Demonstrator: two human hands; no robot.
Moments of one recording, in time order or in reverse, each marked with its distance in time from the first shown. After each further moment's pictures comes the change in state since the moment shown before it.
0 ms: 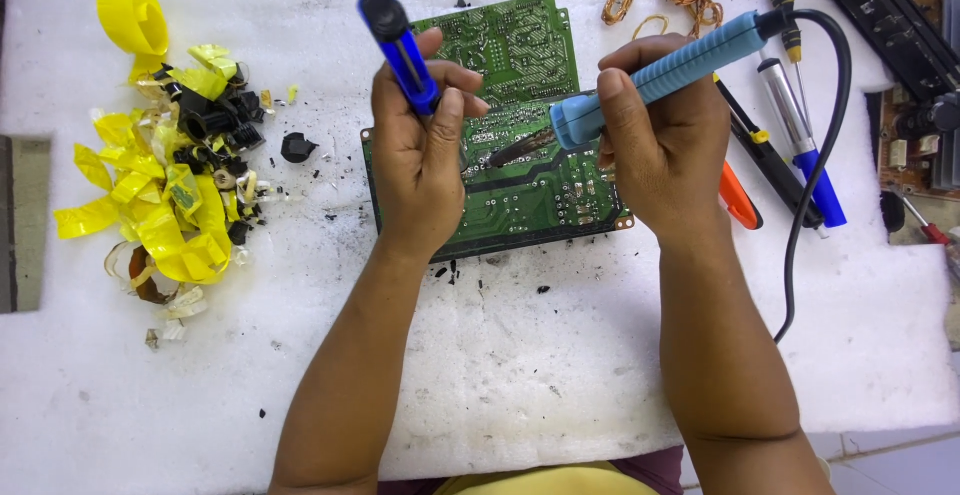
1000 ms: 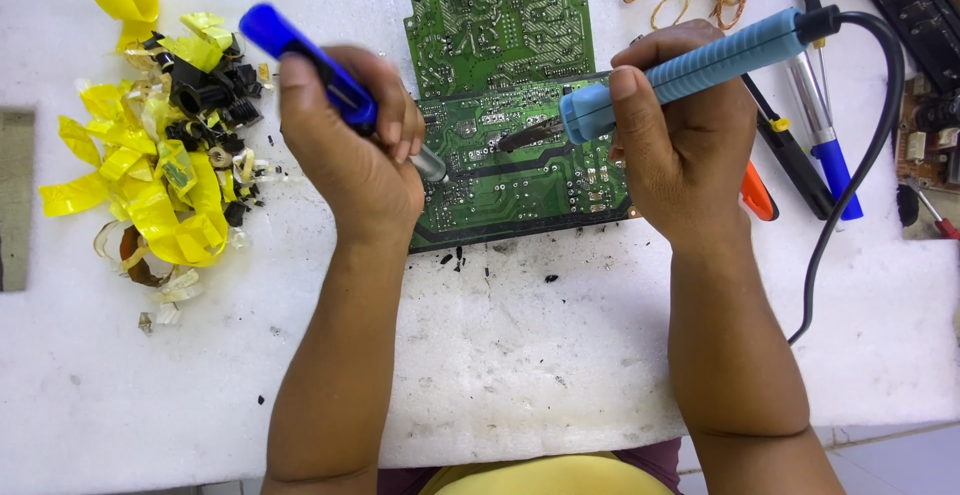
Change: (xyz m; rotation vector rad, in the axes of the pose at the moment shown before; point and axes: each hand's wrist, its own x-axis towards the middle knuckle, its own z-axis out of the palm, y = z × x) left_hand 0.020 0.034 -0.019 -0.443 0.393 -0.179; right_hand -0.006 -0.008 0.003 -0.106 -0.022 -0.150
